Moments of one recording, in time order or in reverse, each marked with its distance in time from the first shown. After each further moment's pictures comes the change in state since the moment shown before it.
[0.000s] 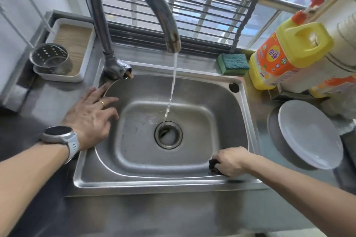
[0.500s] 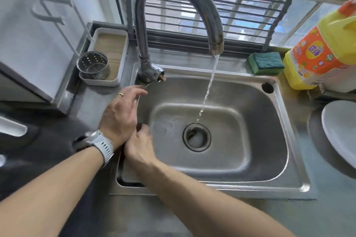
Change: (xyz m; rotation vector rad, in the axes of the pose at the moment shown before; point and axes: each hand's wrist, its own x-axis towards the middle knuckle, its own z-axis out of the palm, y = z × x) left_hand -0.002 0.010 -0.030 -0.536 0.305 -0.270; right_hand 0.031 -0.299 -0.089 1.448 0.416 -0.192
